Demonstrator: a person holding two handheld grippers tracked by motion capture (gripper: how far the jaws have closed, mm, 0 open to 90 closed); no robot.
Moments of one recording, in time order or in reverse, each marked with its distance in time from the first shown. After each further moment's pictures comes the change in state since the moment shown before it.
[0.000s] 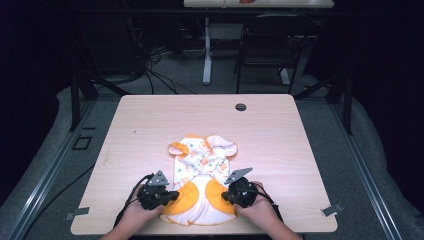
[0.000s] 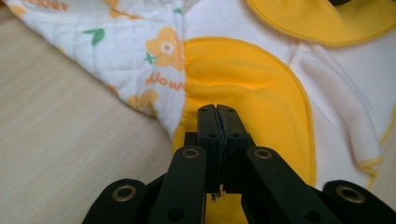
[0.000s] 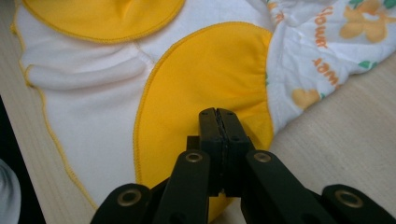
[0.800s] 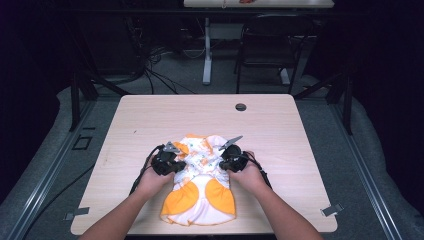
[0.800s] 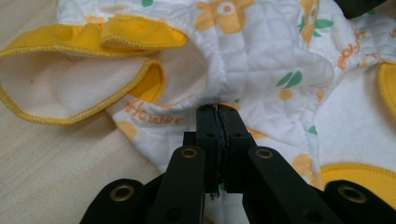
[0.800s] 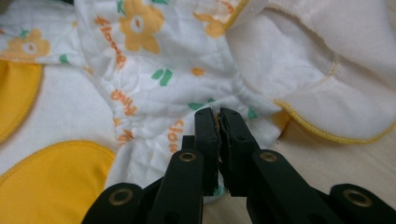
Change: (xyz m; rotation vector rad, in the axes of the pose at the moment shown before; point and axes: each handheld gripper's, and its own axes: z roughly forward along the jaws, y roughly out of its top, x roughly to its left) left arm 0.062 0.059 0.047 0.014 0.076 -0.045; right arm -0.071 0.063 0.037 0.022 -0.118 0.050
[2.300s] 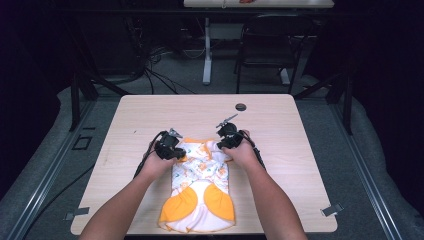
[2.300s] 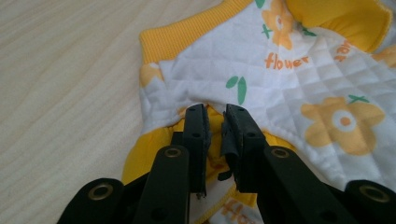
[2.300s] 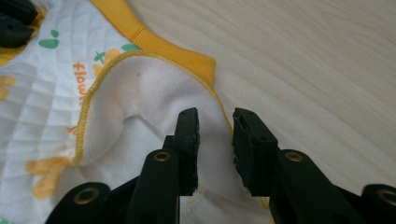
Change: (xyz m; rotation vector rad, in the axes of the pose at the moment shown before) left arm 0.029 0.035 0.014 0.054 0.084 -0.012; right arm -0.046 0.057 0.021 -0.003 -0.085 0.073
